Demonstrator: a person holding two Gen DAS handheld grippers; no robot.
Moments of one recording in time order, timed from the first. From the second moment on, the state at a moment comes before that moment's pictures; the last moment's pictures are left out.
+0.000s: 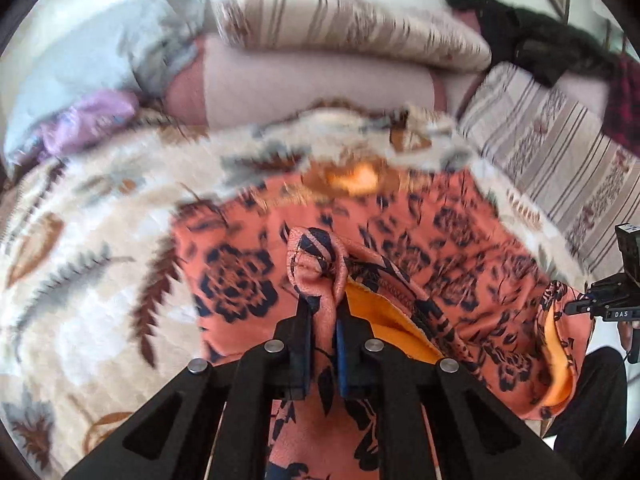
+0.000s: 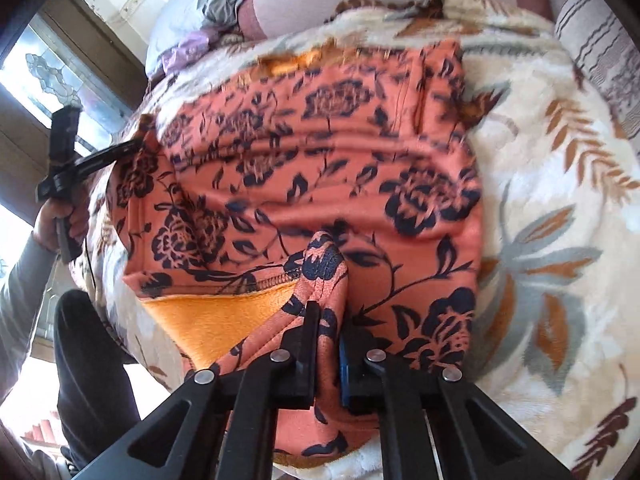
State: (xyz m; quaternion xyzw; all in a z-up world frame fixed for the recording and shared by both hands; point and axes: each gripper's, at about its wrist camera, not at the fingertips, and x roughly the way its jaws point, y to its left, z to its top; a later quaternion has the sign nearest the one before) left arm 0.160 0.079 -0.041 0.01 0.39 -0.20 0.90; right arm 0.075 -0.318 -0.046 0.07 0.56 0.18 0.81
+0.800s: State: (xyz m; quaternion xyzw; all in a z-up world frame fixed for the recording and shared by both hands) left arm 0.281 0.173 -0.090 -0.08 0.44 -0.03 0.89; right arm 0.239 -0.380 -0.073 0.18 0.46 0.04 0.87
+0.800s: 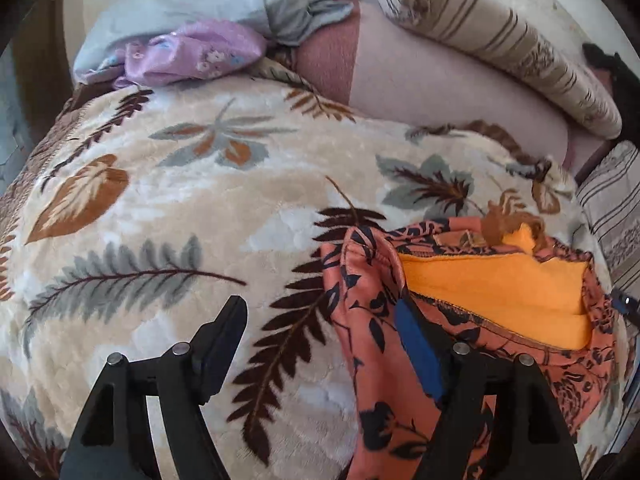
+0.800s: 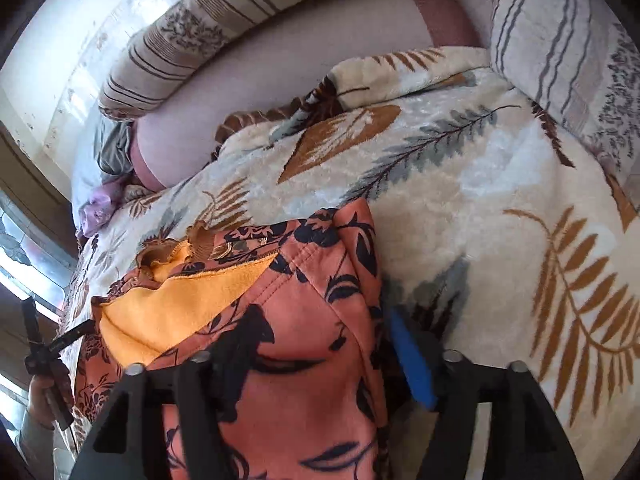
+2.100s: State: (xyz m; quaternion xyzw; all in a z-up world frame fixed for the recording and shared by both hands) left arm 0.103 0.129 -0.076 -0.01 0.44 -0.09 0.89; right arm 0.053 -0.379 -0.035 0.15 0.51 0.06 0.85
